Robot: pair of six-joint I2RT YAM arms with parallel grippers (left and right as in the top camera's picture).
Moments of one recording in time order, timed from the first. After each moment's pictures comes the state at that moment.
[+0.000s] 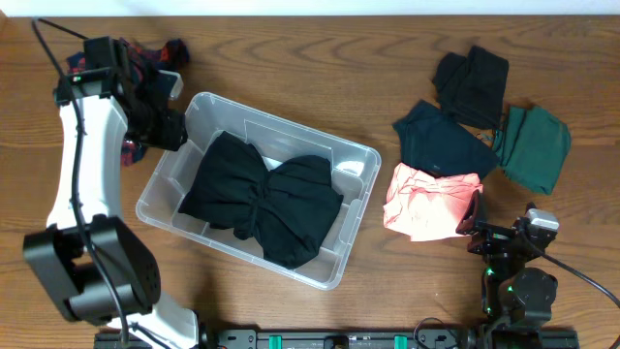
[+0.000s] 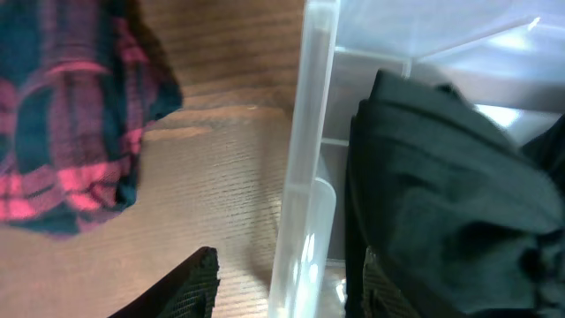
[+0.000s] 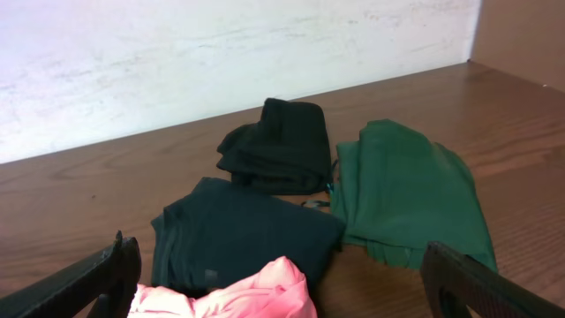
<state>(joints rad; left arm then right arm) 0.20 1.79 1.56 -1.12 0.17 0.43 -0.05 0.02 0.05 -0.16 0.10 0.22</state>
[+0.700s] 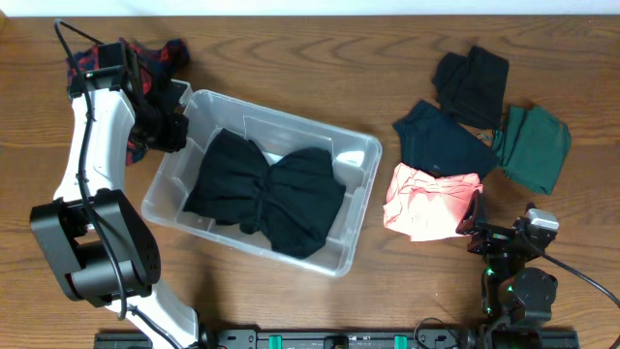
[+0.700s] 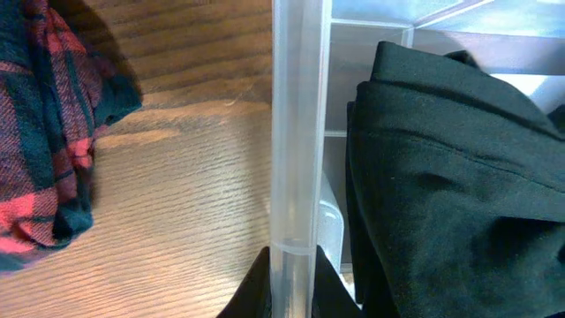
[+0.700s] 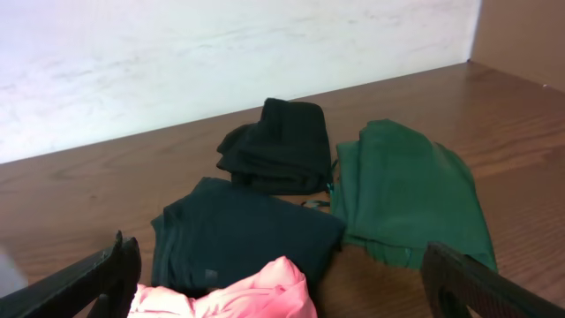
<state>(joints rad) 0.20 1.89 1.56 -1.11 0.20 0.44 -0.05 0.02 0.05 -0.16 0.10 0.22</state>
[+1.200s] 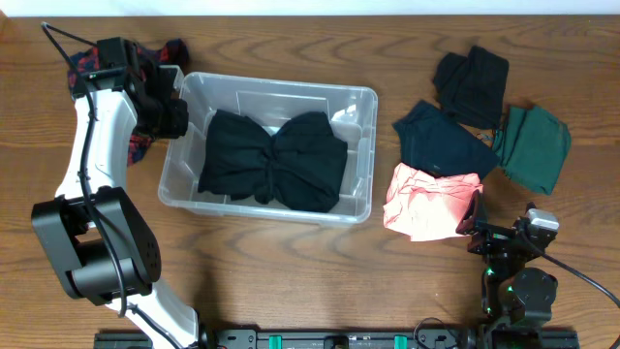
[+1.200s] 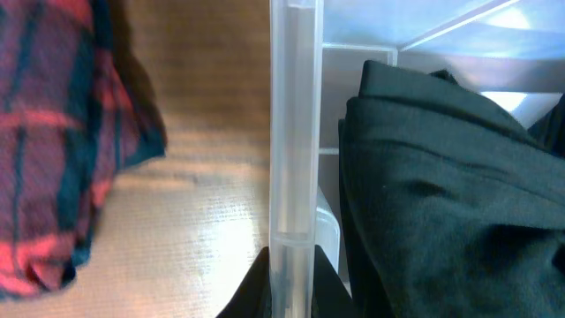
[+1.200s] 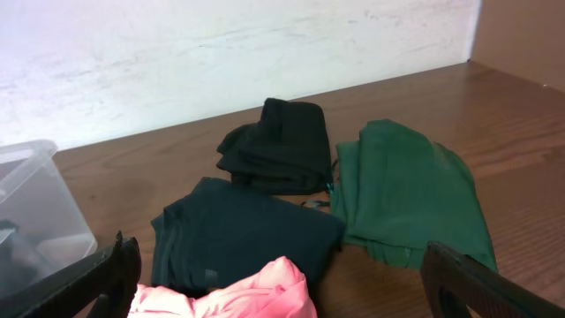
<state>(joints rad) 0.20 1.89 1.54 -0.95 0.23 0.24 -0.05 0.02 0.05 -0.16 0.10 0.22</state>
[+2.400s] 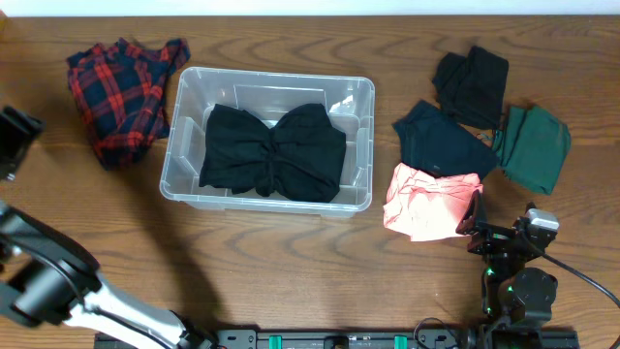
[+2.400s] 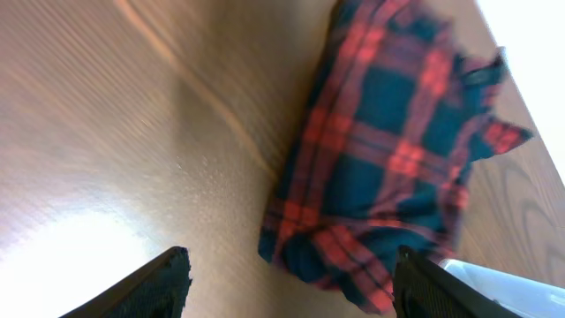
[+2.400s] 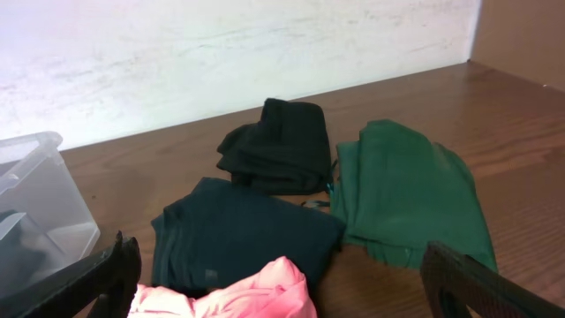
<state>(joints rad) 0.83 2.01 1.74 -0.88 0.45 -0.15 -0.05 0.02 0.05 -0.16 0.10 0.22</state>
